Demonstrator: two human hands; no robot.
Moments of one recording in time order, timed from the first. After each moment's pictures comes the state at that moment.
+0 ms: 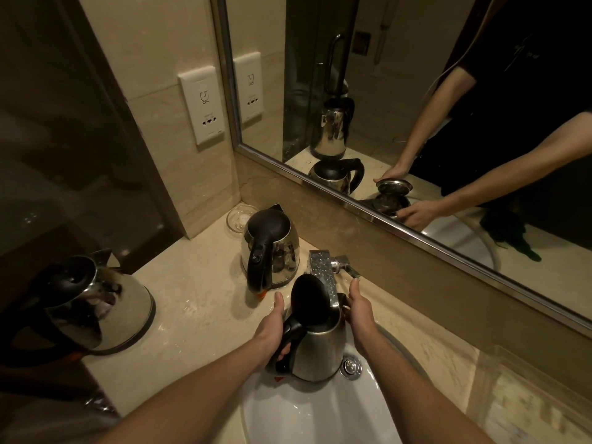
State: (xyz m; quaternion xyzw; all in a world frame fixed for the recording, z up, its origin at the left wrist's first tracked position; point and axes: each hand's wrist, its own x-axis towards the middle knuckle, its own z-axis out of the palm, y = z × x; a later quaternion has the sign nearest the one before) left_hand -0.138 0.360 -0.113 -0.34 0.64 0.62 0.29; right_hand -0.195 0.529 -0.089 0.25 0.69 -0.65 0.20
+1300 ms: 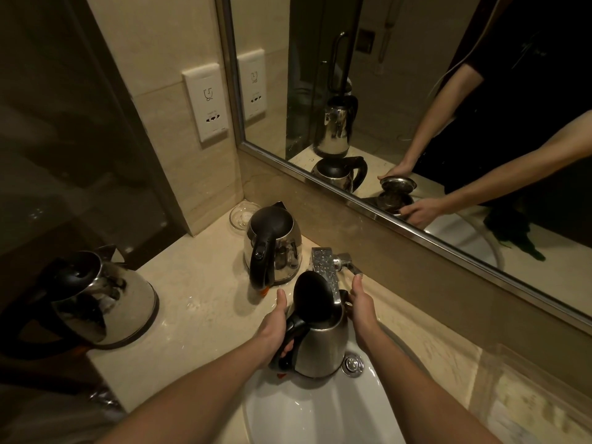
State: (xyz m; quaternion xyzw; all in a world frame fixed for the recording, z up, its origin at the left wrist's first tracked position) left_hand -0.136 0.363 -0.114 -0.34 0.64 0.63 0.27; right_hand -0.201 0.533 -0.104 0.25 0.68 -0.66 0.20
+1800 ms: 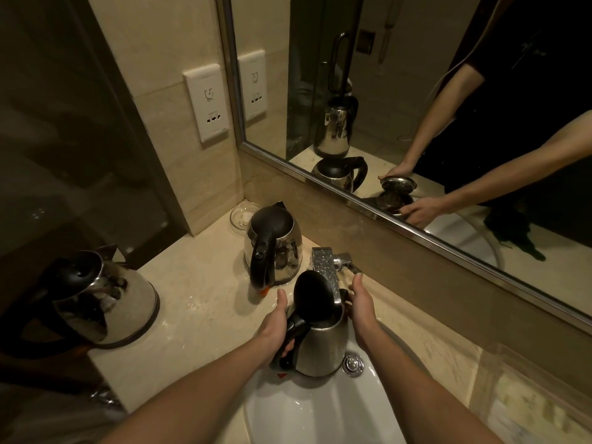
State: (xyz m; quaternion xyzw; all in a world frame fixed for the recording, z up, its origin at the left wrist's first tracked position) left_hand -0.137 0.362 -0.117 -0.33 0.65 0.63 0.28; right_hand -0.207 0.532 -0.115 0.24 0.69 -0.66 0.19
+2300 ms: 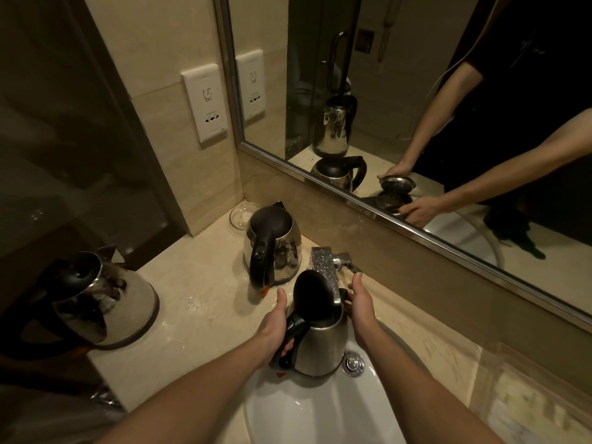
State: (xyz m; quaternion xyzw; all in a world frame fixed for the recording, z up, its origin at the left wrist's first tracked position) left_hand -0.140 0.362 -0.120 -0.33 0.65 0.63 0.27; right_hand -0.212 0.533 -0.122 0.23 0.69 -0.66 0.18
